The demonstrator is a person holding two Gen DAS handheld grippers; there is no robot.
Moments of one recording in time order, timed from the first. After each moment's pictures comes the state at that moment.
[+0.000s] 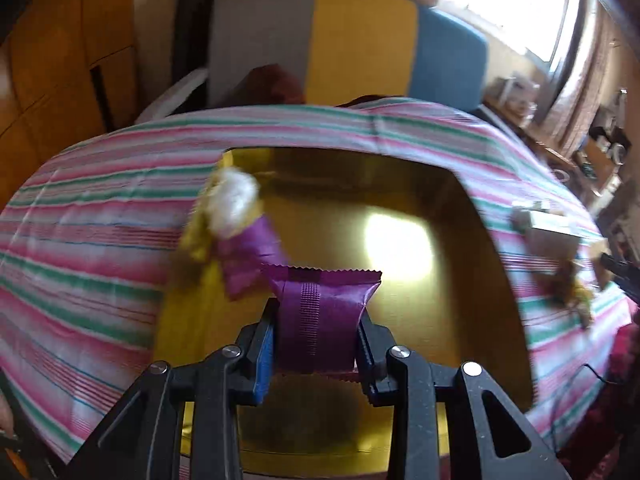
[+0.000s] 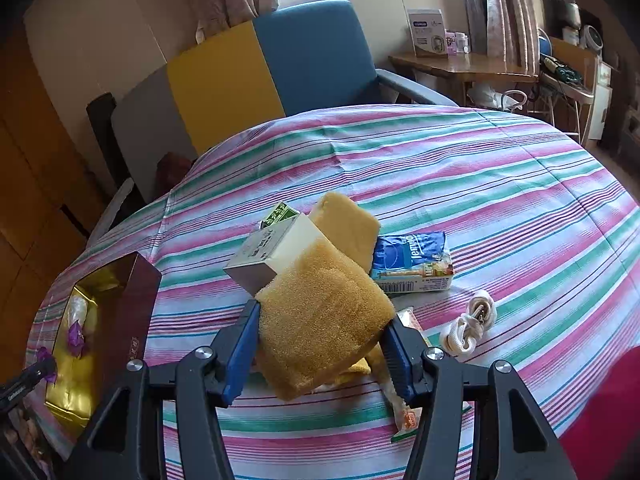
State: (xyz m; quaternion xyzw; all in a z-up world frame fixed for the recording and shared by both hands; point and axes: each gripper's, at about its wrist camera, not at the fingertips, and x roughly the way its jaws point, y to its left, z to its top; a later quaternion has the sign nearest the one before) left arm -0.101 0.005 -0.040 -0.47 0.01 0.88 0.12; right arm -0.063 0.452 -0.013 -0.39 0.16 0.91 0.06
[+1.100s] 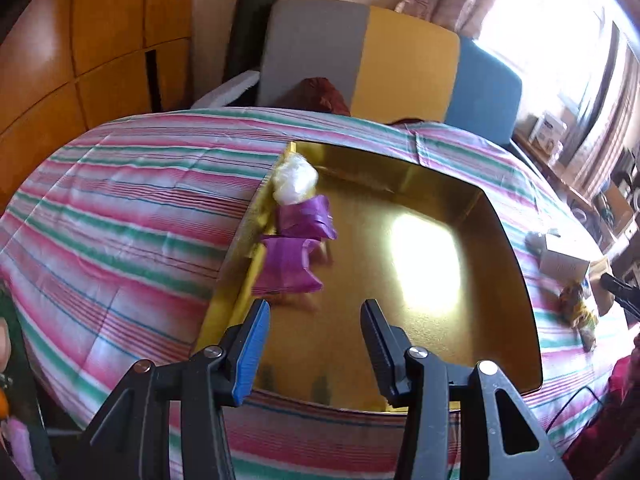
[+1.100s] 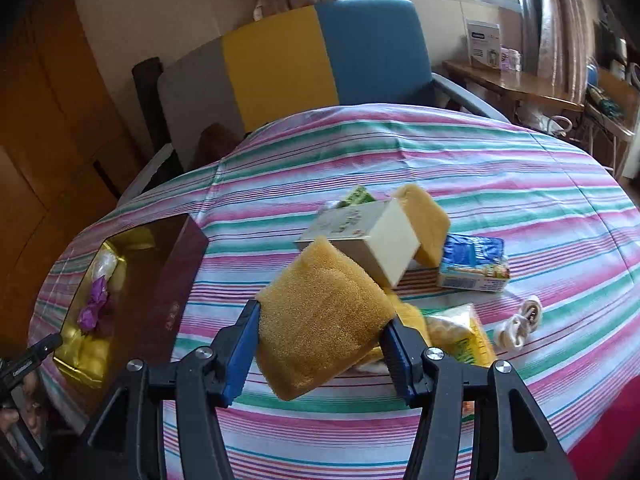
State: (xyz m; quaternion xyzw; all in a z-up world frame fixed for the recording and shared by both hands) left arm -0.050 -0.027 -0.030 -0.42 -0.08 0.90 0.00; right arm -0.062 0.391 -0.001 -0.40 0.11 0.91 -0.03
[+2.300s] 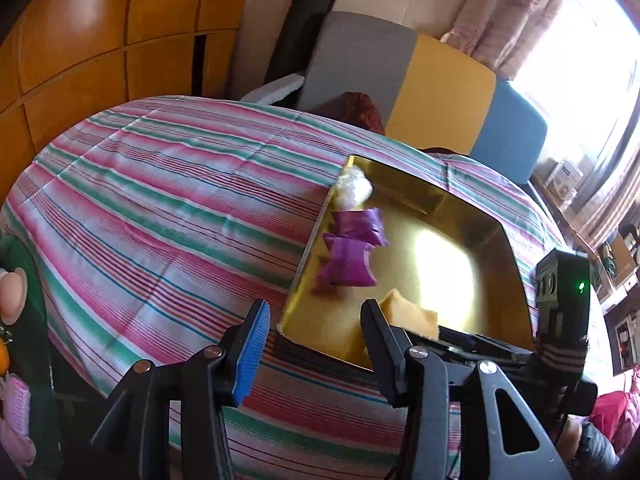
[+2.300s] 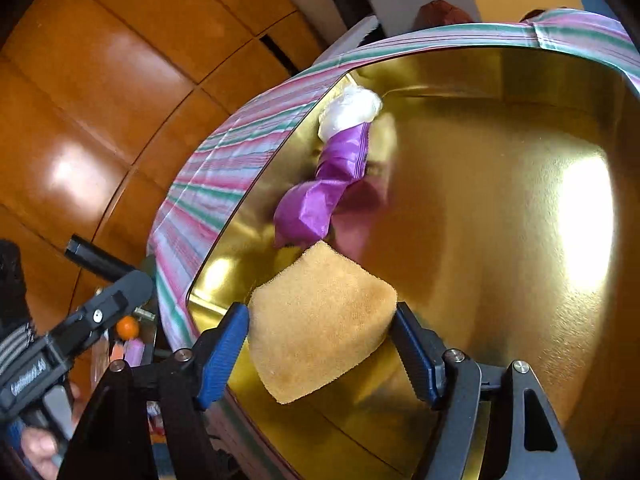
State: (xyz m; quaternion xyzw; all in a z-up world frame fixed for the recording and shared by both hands) left arm -0.017 -0.075 -0.019 -0.41 -0.14 0.90 -0.03; right arm -0.118 0.087 -0.099 -0.49 0.12 0.78 -0.36
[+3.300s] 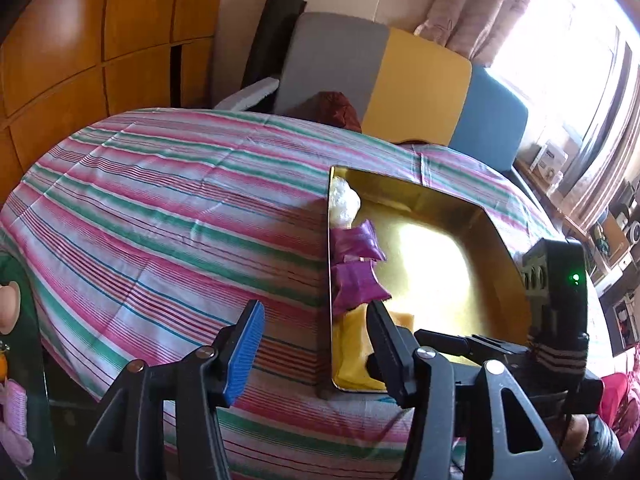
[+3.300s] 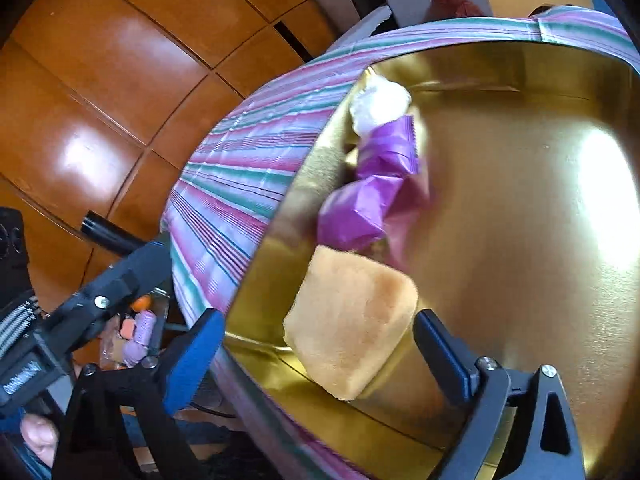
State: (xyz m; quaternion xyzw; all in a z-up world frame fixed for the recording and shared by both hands) left arm -0.013 -0.044 -0.008 -0.41 -0.12 0.91 -0.01; right arm -0.109 0.081 -0.084 -0.51 0.12 0.77 -0.38
